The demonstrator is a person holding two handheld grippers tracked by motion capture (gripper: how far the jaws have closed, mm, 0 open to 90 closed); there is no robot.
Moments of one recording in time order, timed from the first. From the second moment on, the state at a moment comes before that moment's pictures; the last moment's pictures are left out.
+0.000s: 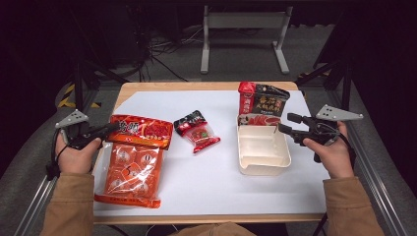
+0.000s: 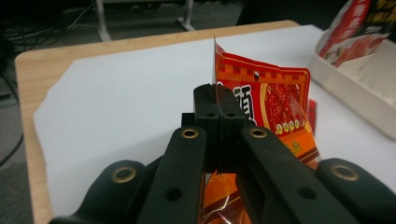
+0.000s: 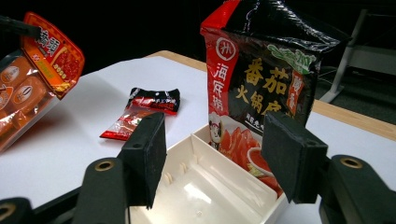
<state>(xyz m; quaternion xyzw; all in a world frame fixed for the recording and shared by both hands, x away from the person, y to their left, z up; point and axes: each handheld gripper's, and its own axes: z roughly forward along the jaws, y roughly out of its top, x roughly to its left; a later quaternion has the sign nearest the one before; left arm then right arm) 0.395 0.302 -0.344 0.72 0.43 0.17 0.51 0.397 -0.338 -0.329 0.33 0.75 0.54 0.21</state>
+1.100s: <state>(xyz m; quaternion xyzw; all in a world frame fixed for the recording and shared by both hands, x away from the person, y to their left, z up) 0.318 0.231 -0.265 0.73 0.25 0.19 0.61 0.394 -0.335 -0.326 0.31 0.75 0.55 0.20</state>
